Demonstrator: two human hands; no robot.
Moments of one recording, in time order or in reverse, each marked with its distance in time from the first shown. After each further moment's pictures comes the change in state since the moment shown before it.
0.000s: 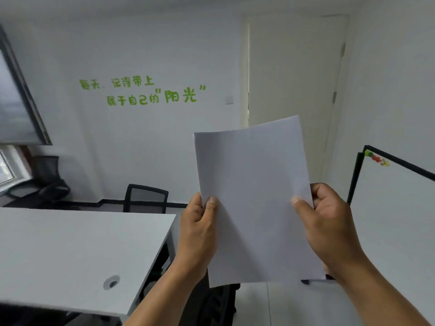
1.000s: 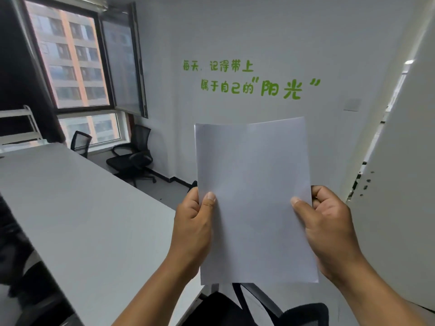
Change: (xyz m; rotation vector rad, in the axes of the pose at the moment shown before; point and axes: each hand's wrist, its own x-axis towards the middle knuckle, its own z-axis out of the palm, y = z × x) left_hand 0.320 -0.080 -0.152 0.181 0.475 0.033; right_hand 0.283 0.107 0.351 0.242 -0.509 0.123
